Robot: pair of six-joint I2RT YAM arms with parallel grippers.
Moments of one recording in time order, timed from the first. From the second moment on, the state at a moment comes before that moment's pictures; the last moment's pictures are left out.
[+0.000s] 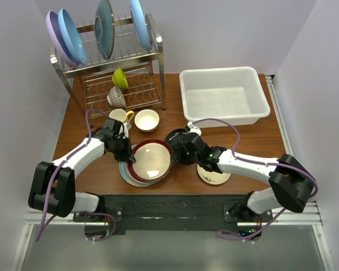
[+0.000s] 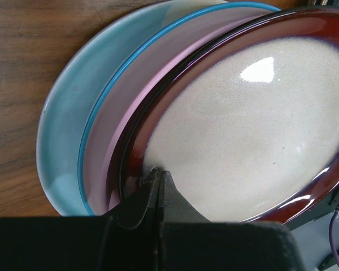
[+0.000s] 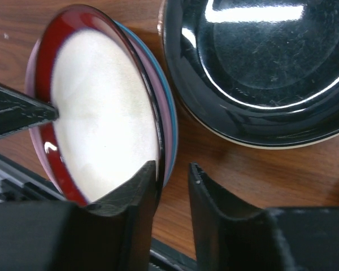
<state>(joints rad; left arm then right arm) -0.26 1.35 0.73 -0.57 0.31 -0.41 0.90 1.42 0.76 -0.10 0.14 0.91</state>
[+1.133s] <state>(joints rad) -0.30 1.33 0.83 -0.59 0.31 -0.35 0.87 1.33 0.73 -0.14 0.15 0.92</state>
